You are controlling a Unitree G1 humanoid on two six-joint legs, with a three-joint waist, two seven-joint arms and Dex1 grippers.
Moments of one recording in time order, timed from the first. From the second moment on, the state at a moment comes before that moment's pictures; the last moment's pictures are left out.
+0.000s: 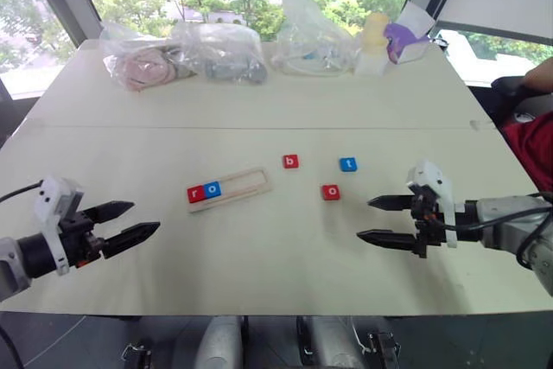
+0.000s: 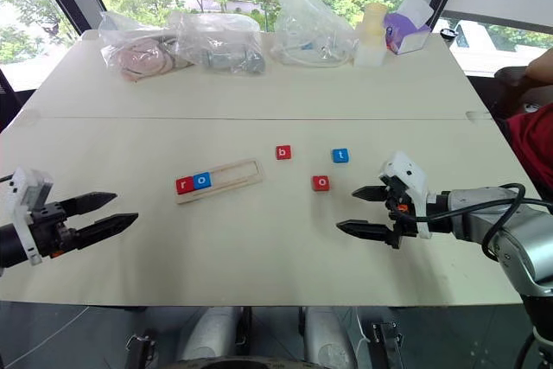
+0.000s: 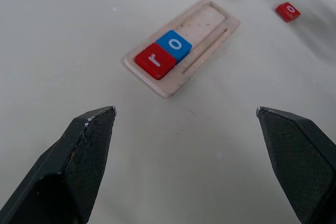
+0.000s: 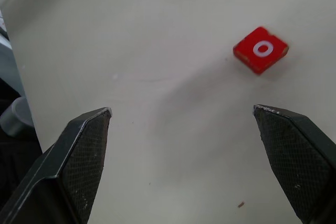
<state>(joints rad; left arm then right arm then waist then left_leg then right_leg) 0.27 0.88 0.63 -0.42 -0.83 0.84 -0.89 -0.12 -1.01 -0.12 -0.41 0.71 0.87 0.98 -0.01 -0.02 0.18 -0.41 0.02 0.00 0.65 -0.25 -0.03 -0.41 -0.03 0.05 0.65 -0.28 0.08</state>
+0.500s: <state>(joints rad) 0.26 0.89 0.60 -0.41 -0.77 0.80 -0.89 -0.07 -1.01 -0.13 -0.43 0.68 0.87 0.97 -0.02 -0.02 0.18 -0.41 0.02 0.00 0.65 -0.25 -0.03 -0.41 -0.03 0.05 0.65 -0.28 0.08</state>
